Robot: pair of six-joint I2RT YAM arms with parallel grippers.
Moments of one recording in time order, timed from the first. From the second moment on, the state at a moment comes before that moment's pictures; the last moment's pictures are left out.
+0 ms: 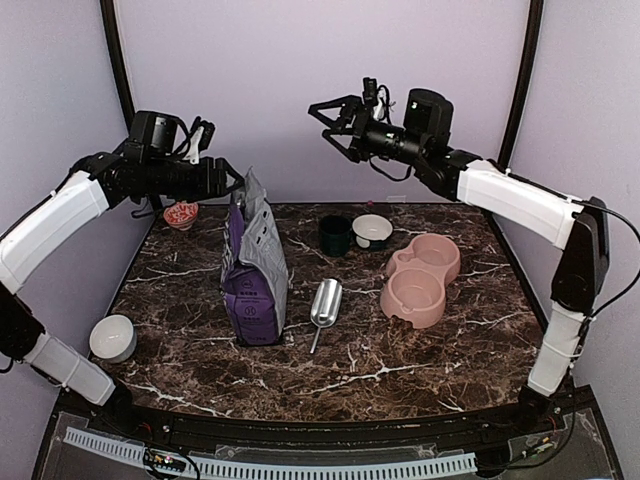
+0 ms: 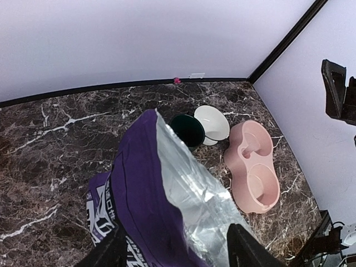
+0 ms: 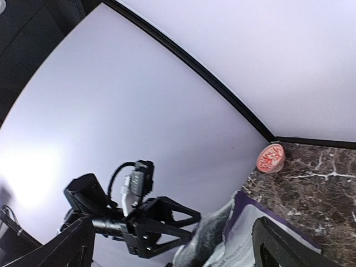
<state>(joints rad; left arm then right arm) -0.45 1.40 1.49 -0.63 0.18 -0.34 0.66 1.82 1.73 0.20 -0.50 0.86</state>
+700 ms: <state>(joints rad) -0.47 1.54 1.59 -0.68 0.16 -0.30 0.62 1.86 1.85 0.33 -0.52 1.25</state>
